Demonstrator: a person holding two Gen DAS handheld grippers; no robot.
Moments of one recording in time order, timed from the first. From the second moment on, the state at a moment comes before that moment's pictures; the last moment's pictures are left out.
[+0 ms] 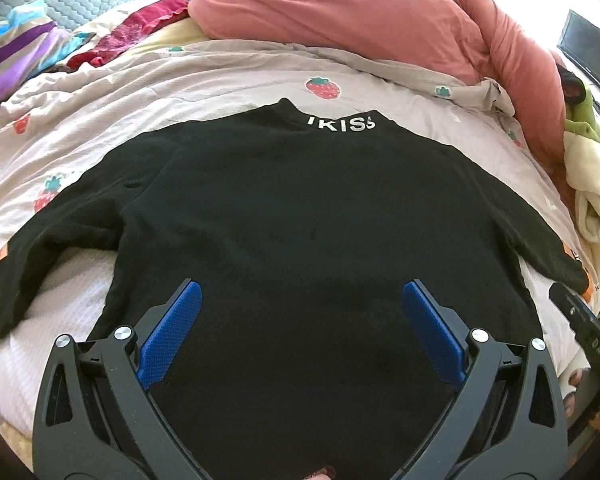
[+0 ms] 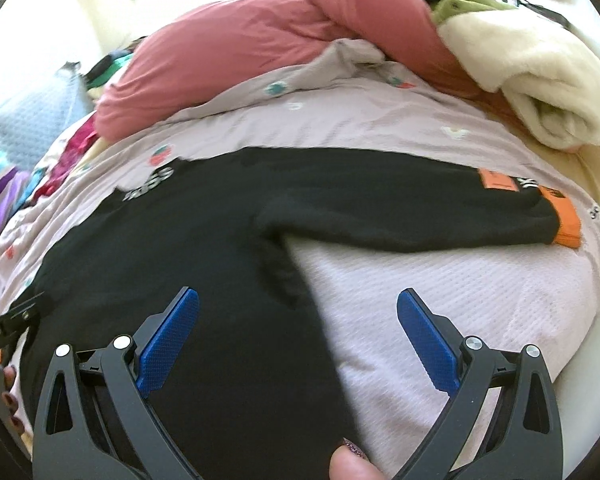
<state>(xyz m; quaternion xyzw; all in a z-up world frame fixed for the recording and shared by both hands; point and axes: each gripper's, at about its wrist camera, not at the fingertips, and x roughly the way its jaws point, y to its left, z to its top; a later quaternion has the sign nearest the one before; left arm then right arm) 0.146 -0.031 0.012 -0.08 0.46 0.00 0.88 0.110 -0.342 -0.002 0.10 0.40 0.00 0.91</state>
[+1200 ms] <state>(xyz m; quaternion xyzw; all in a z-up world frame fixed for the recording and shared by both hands) 0.246 -0.043 -0.025 -0.09 0.51 0.00 0.86 0.158 -0.545 -0.050 0.30 0.33 -0.24 0.86</state>
